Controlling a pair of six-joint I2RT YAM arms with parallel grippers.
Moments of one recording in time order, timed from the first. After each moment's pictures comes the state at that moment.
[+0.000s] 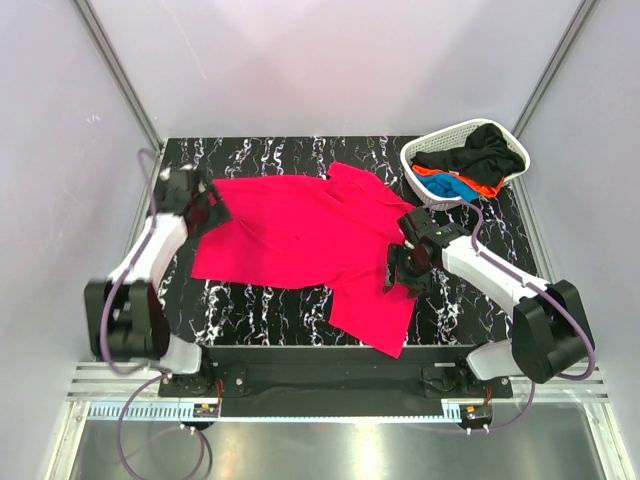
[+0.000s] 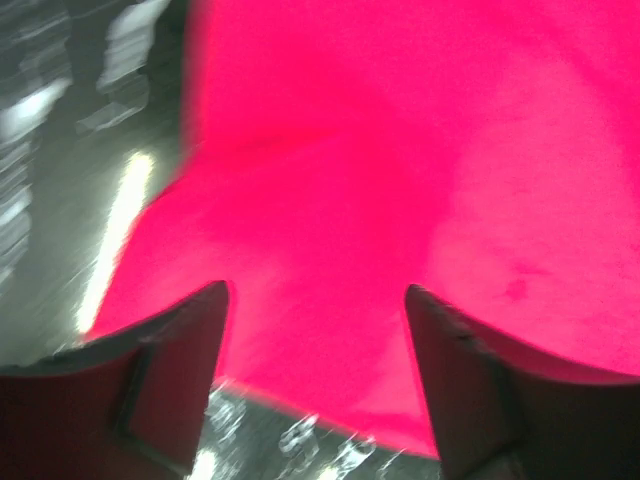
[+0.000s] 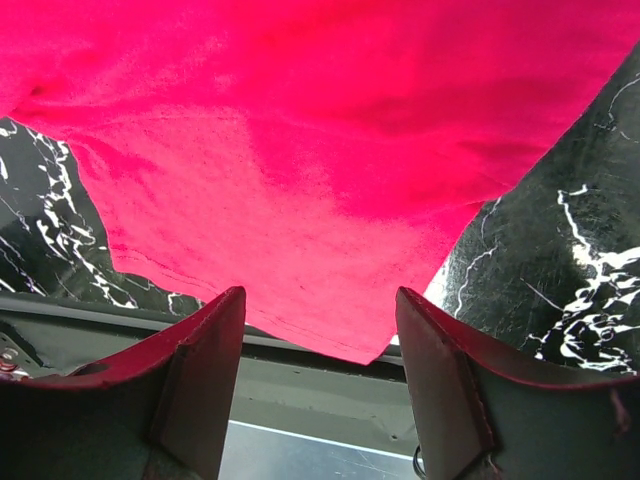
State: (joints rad) left arm -0.01 1.50 1.11 -0.50 -0.02 -0.47; right arm 0.46 1.40 0.92 -0.81 -0.13 0.61
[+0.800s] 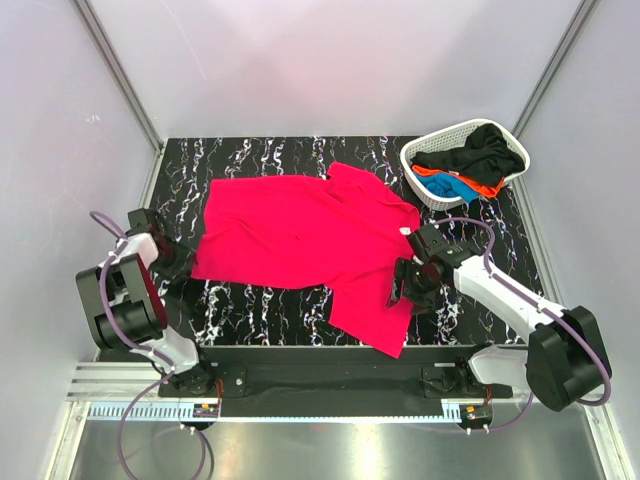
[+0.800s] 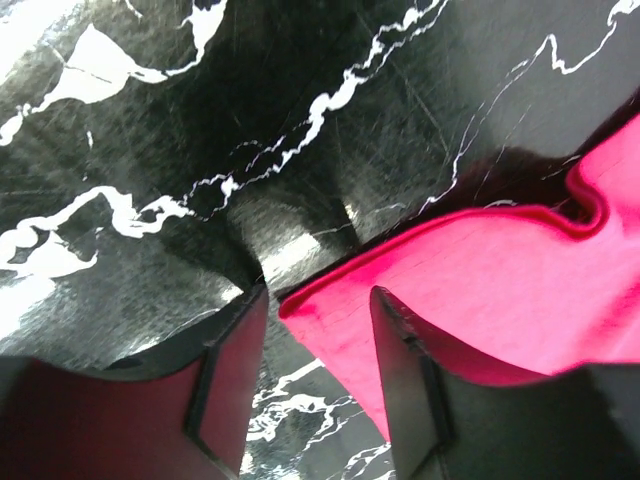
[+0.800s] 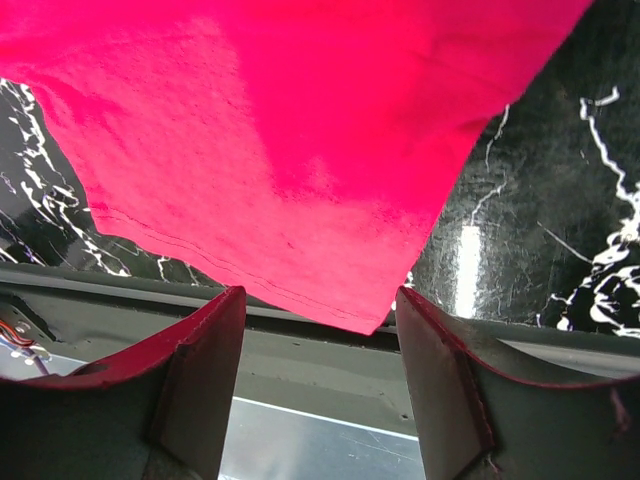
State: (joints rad) left arm 0.38 1.56 0.85 -0.50 0.07 -0.68; right arm 0.46 1.25 0.78 -0.81 -0.18 0.68
